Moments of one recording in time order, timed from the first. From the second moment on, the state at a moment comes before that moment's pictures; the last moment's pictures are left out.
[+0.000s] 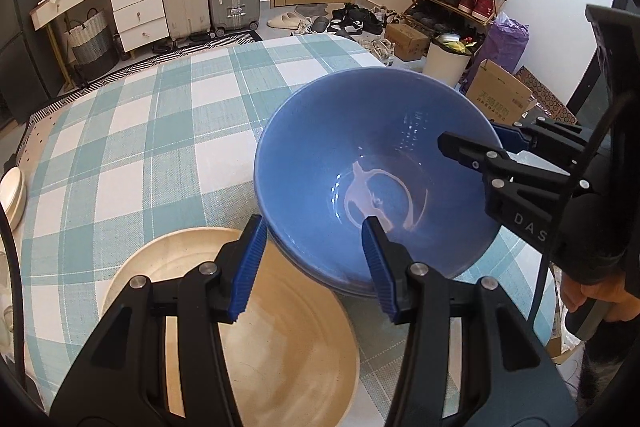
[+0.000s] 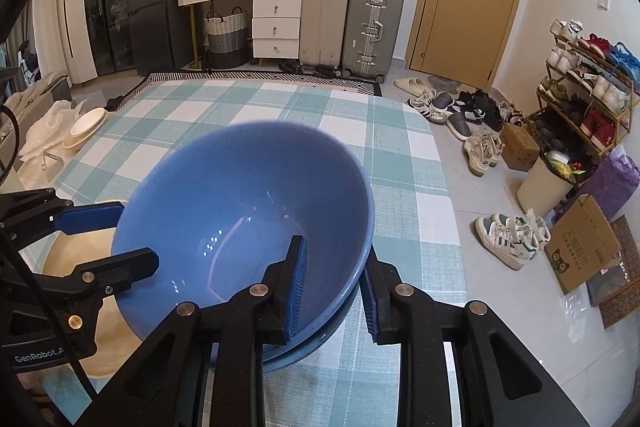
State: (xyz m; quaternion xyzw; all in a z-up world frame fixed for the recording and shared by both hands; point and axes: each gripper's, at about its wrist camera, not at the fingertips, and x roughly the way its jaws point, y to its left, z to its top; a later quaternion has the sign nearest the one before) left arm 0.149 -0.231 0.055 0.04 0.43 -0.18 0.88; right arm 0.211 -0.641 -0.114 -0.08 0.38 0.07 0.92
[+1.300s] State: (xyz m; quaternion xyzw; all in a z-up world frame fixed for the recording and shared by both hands) left arm 0.191 -0.213 0.045 0.00 0.45 -0.19 0.87; right arm 0.212 -0.683 -0.118 0.02 0.39 0.08 0.92
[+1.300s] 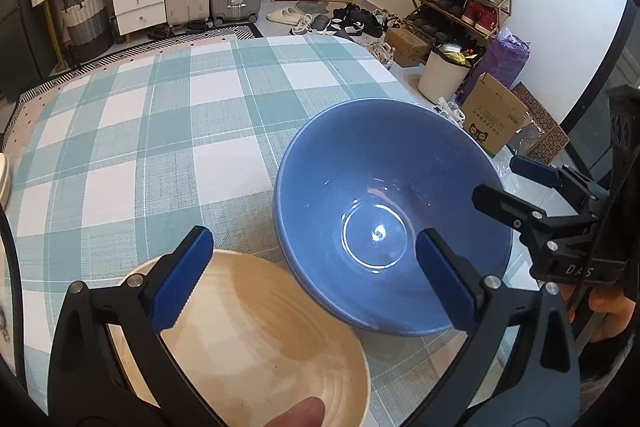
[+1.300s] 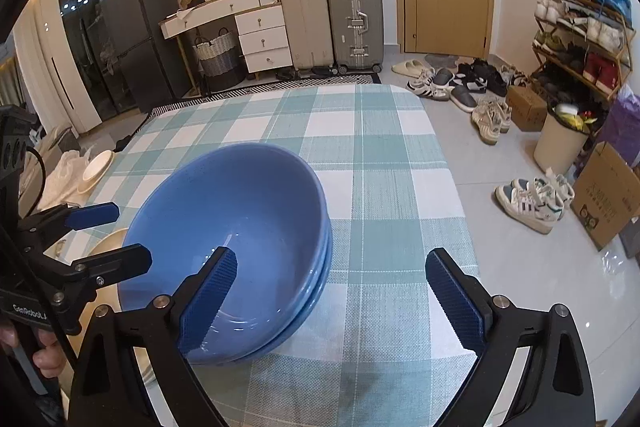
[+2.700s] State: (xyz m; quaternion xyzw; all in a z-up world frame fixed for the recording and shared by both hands) left arm 0.236 -0.210 0.004 -0.03 0.49 -0.19 0.85; right arm 0.236 -0.682 -0.157 0.12 0.44 0.15 0.88
